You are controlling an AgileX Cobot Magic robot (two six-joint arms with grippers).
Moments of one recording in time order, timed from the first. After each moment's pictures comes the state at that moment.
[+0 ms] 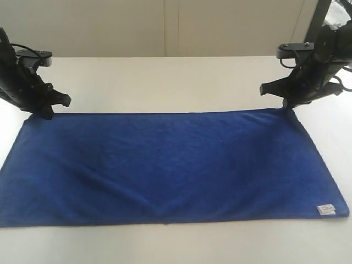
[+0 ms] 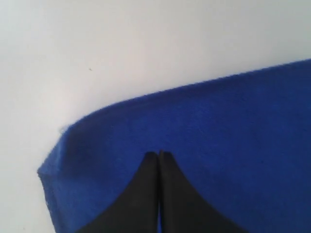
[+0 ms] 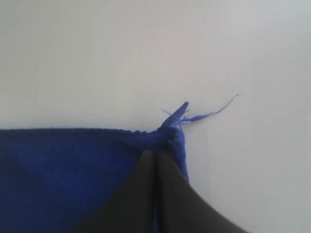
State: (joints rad) left arm -0.07 2.02 -1.43 -0.16 0.69 0.26; right arm 0.03 2.11 -1.49 0.00 0.59 0.03
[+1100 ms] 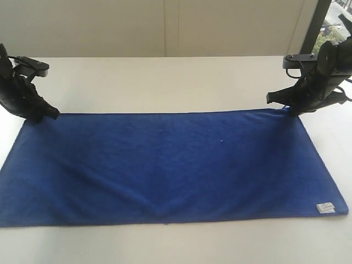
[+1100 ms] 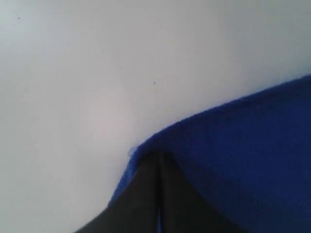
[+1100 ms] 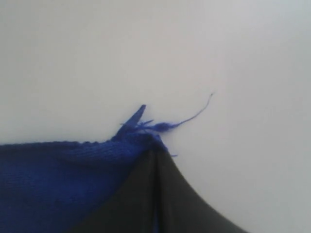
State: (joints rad) left arm -0.03 2.10 -1.44 -0.03 0.59 0.37; right arm -0.02 2.19 -1.49 -0.03 0.52 0.03
